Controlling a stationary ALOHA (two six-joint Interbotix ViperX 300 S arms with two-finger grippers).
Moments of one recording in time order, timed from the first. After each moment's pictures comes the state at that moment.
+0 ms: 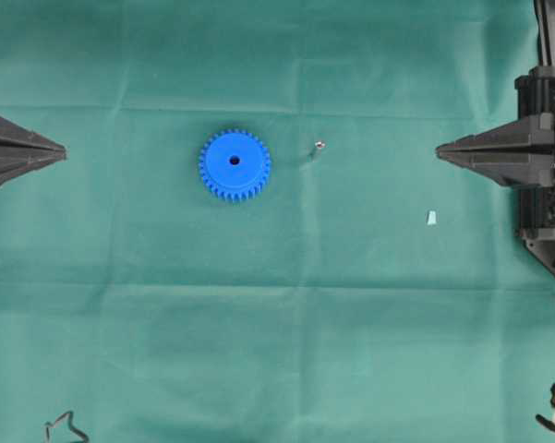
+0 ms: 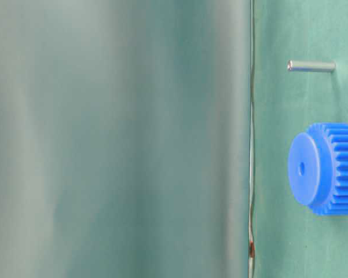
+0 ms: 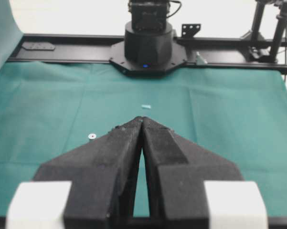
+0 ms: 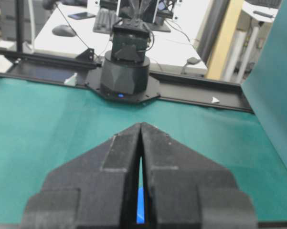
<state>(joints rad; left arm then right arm) 0.00 -0.97 1.18 0.00 -0.29 0.00 0.00 -0.96 1.17 0.00 -0.29 0.00</state>
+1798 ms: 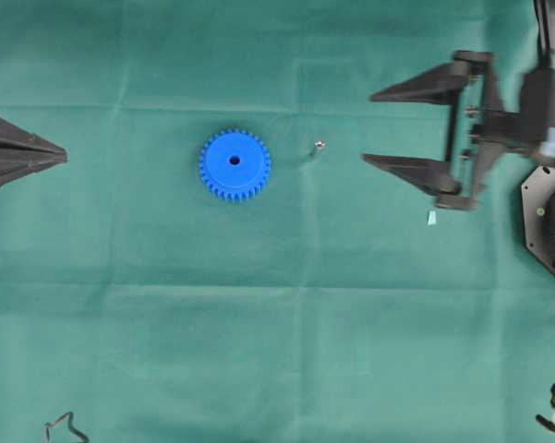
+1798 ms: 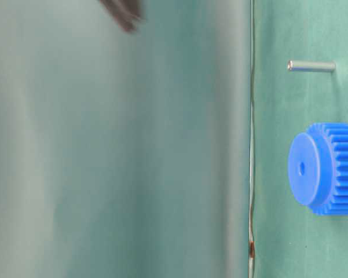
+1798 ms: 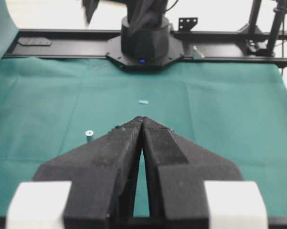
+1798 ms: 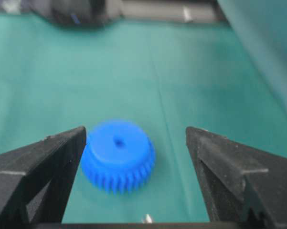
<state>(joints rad) -0.01 -0.97 1.16 0.01 -0.24 -0.01 -0.16 -0.56 1.09 0.05 -0.34 0.00</state>
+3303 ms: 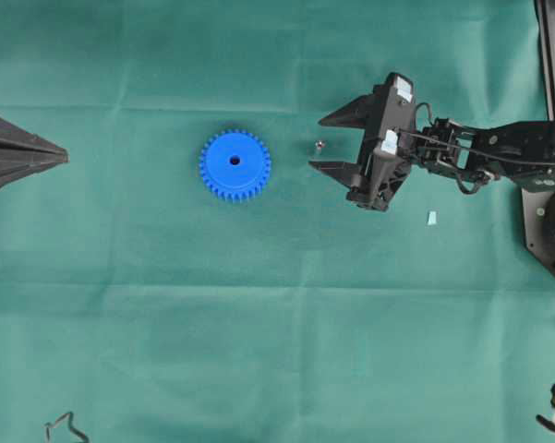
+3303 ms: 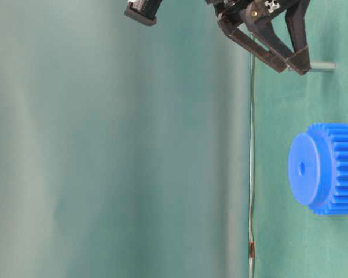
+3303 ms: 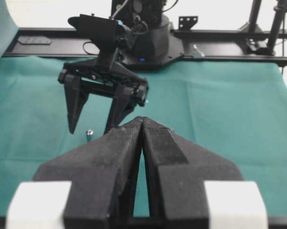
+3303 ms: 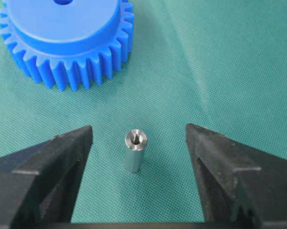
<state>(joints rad) -0.01 -0.96 1.16 0.01 -0.24 -0.01 -0.19 0.04 1.02 0.19 -0.56 0.00</state>
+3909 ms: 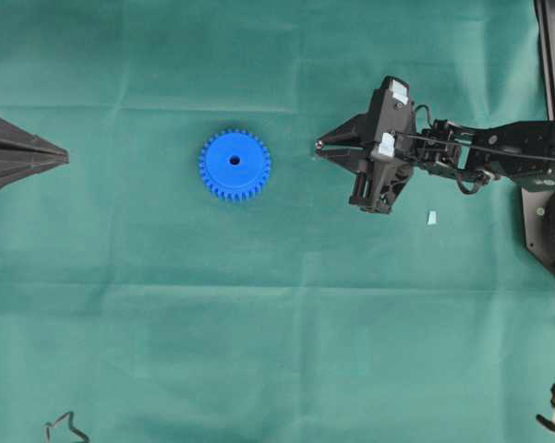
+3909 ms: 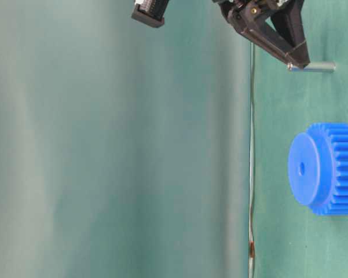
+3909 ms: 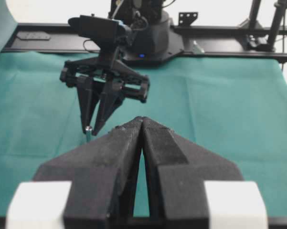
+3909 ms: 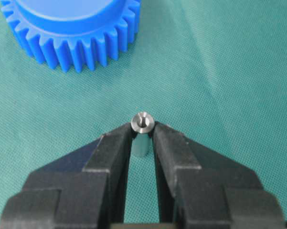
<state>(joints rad) -0.01 -0.96 1.16 0.01 -0.23 -0.01 -0.19 0.04 1.02 0.19 -0.49 0.00</state>
